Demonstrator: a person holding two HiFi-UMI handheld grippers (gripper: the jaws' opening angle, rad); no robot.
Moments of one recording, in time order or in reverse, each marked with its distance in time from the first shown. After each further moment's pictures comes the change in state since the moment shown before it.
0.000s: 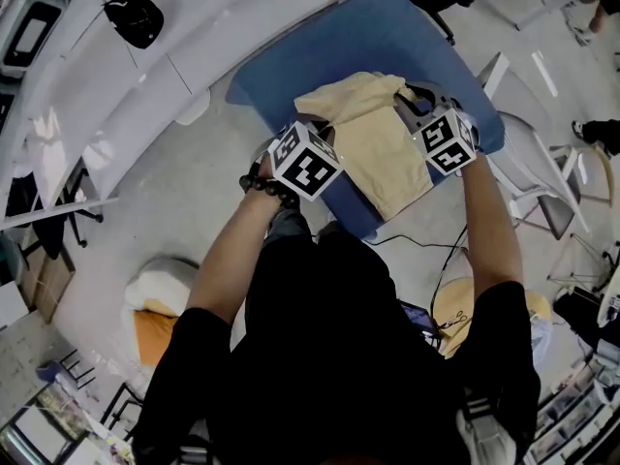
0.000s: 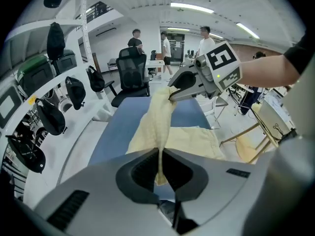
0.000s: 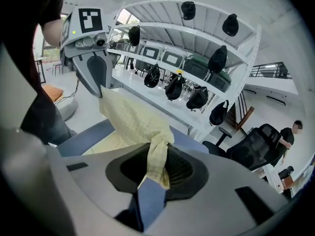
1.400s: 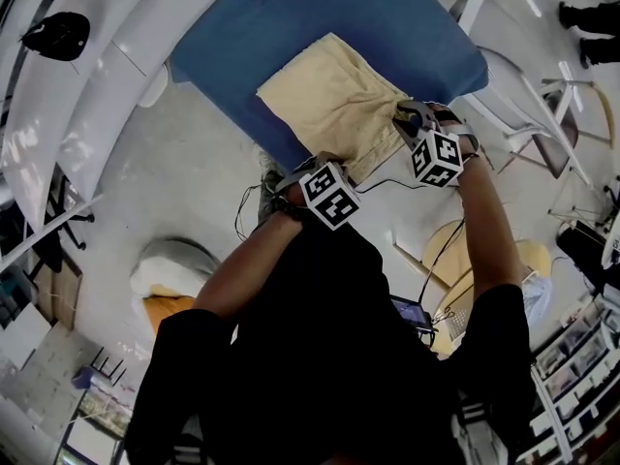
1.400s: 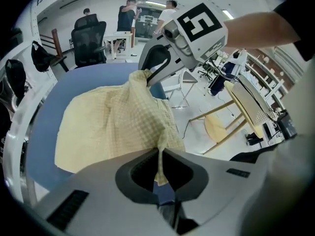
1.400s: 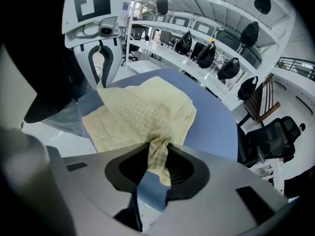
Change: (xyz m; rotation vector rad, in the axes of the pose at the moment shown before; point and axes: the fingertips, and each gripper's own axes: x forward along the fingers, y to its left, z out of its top) left arm 0.114 -0.207 -0.065 0.145 0.237 -0.342; right arm -0.038 0.098 -0.191 -0.159 0.294 0.232
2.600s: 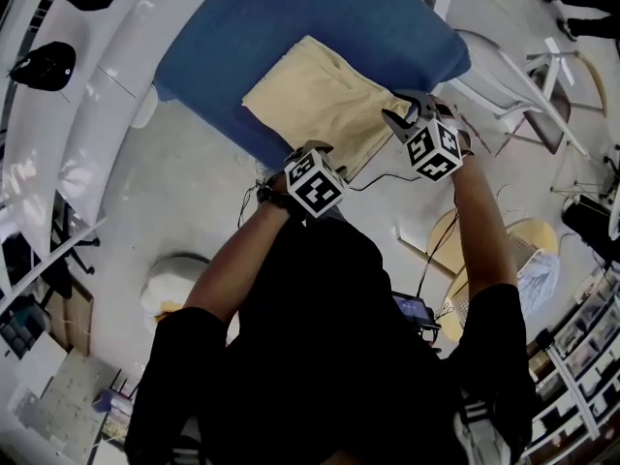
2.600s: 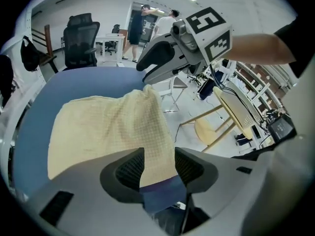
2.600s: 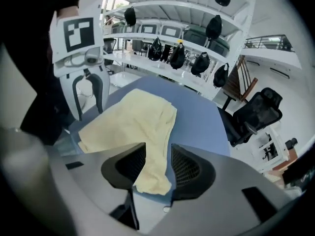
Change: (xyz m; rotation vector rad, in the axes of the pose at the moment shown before) left arm 0.002 -0.005 0.019 0.039 -0.051 -0.128; right arm -0.032 -0.018 -0.005 0.308 -0.070 -0.105
